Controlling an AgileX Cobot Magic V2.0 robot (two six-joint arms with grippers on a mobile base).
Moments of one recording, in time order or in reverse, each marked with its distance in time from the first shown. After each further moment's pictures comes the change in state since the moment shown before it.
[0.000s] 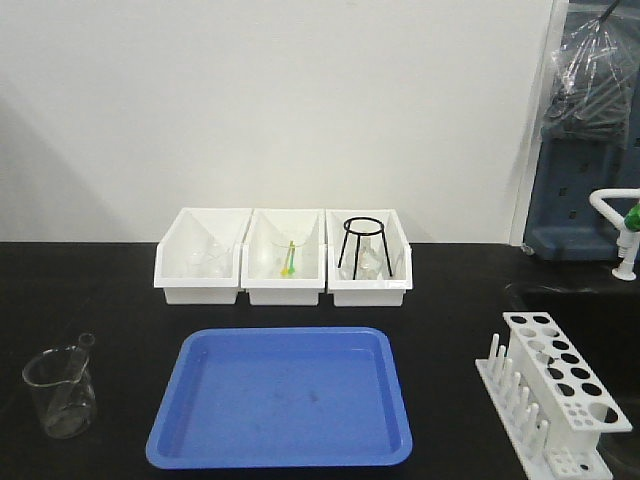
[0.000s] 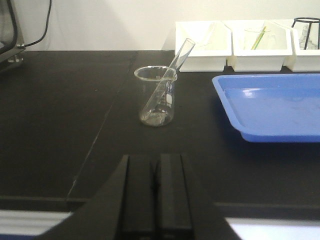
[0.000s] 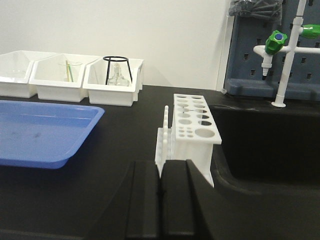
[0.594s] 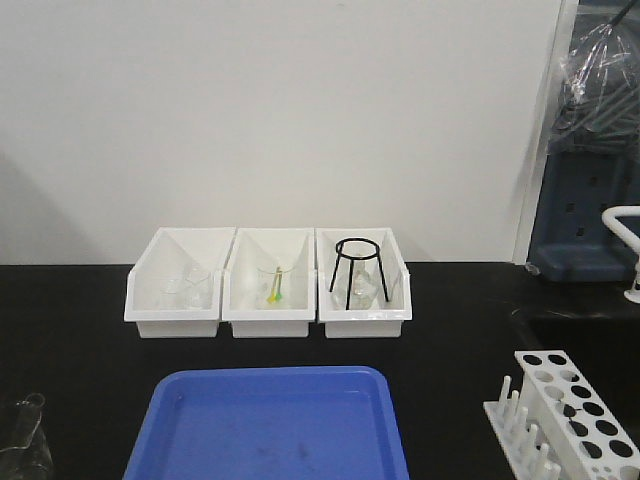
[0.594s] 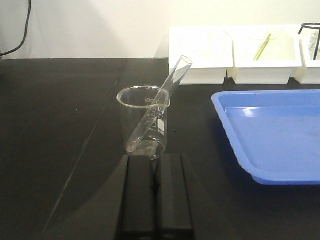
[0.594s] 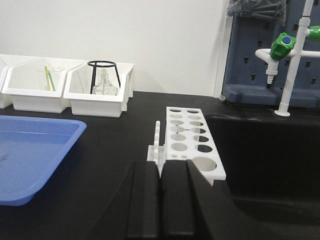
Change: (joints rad) left arm 0.000 0.000 0.000 0.000 0.000 0.000; right arm 0.000 0.000 0.000 0.000 0.000 0.000
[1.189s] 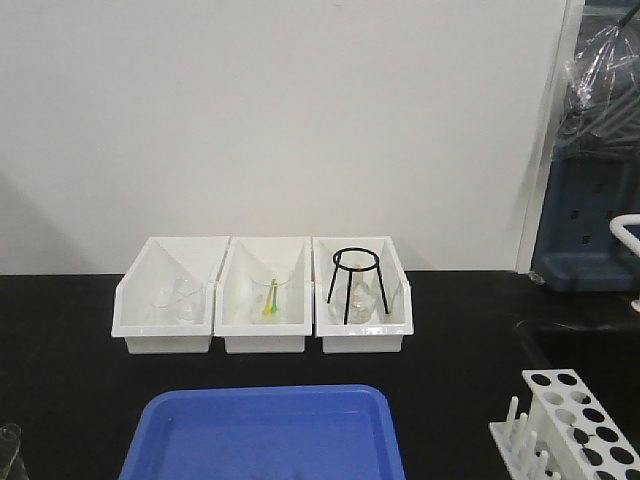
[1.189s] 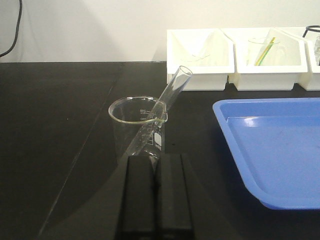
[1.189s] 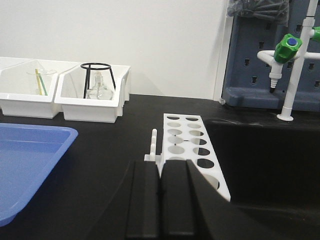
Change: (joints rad) left arm 0.000 0.000 0.000 0.000 0.000 0.000; right arm 0.000 0.000 0.000 0.000 0.000 0.000
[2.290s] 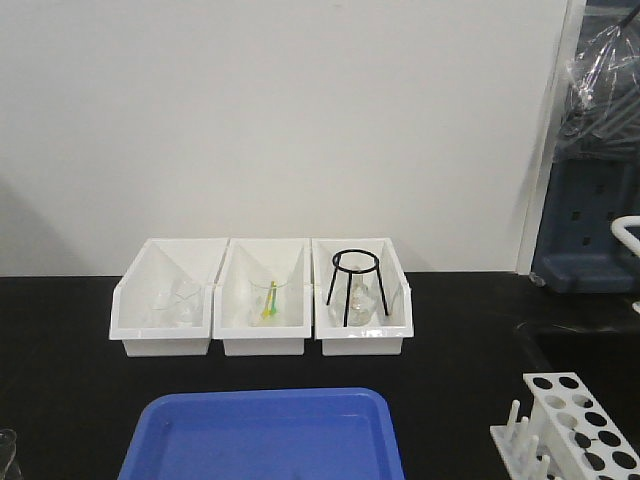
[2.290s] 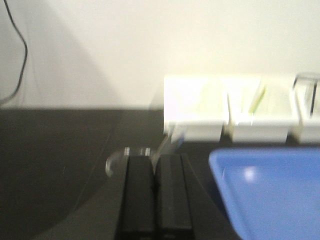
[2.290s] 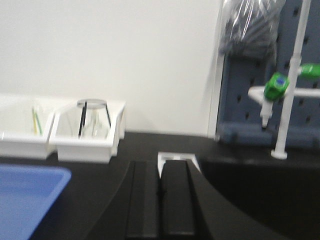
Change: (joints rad) left arm 0.000 0.000 -0.003 0.000 -0.203 -0.025; right arm 0.000 0.000 0.000 0.000 -0.163 0.000
